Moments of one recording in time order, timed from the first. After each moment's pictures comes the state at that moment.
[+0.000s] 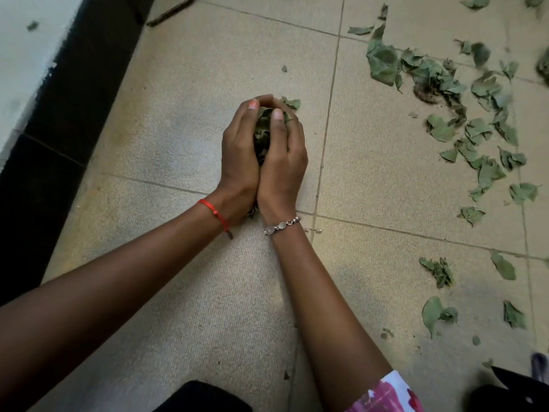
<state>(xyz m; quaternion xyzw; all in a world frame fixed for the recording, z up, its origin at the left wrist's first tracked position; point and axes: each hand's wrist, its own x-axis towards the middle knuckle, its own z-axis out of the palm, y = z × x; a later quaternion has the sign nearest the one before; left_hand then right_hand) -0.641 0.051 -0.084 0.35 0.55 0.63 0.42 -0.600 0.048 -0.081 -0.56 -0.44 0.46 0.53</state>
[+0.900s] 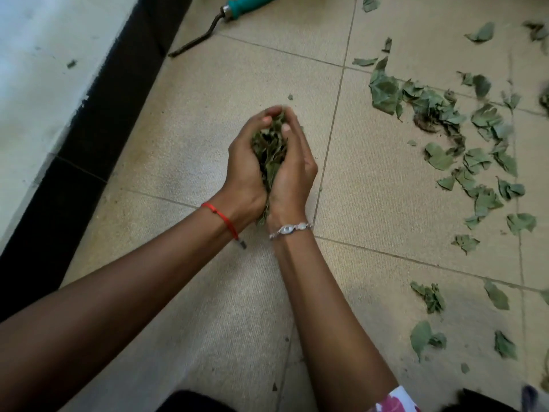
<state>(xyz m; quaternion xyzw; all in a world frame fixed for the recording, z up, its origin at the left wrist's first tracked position) -0.632 0.064 -0.031 0.01 0.35 0.69 0.63 -0.598 0.065 -0.052 -0.48 -0.22 0.64 0.56</state>
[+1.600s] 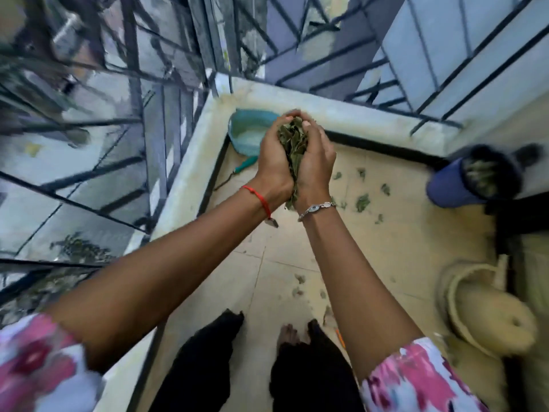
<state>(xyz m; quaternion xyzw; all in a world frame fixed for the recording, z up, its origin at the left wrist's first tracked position) -0.556 0.097 0.579 -0.06 0.29 0.69 0.66 -0.523 0.106 0.558 -0.47 -0.25 0.63 0.56</state>
